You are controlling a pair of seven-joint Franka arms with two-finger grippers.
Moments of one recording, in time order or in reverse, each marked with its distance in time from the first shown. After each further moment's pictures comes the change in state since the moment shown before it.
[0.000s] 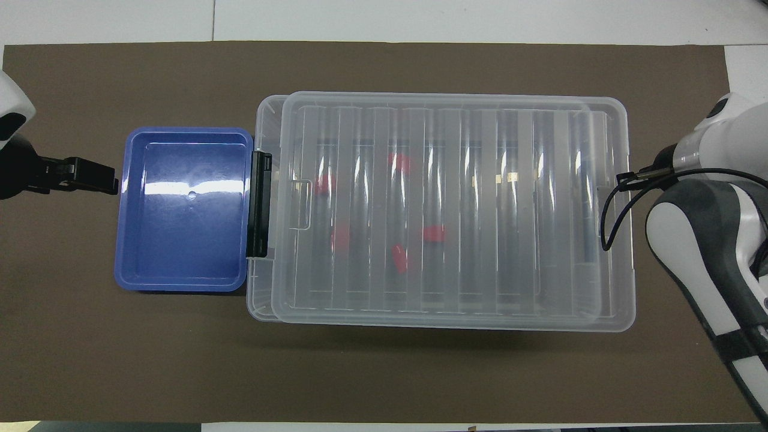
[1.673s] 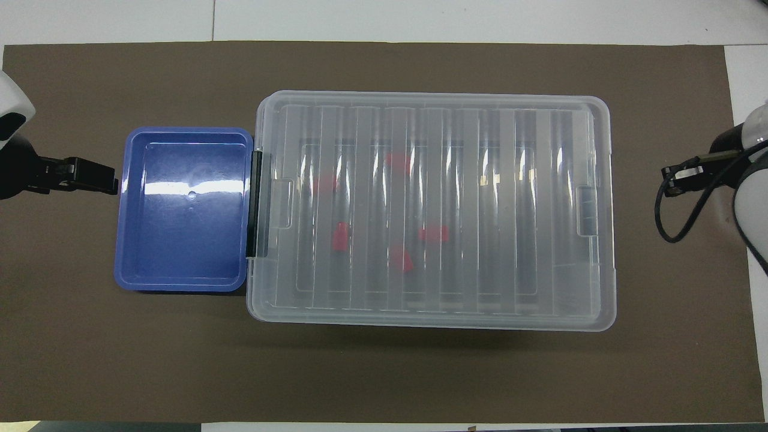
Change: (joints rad) left arm 0.000 0.000 0.000 0.000 0.000 0.000 0.000; right arm 0.001 -0.012 -0.011 0.337 0.020 -0.480 0.021
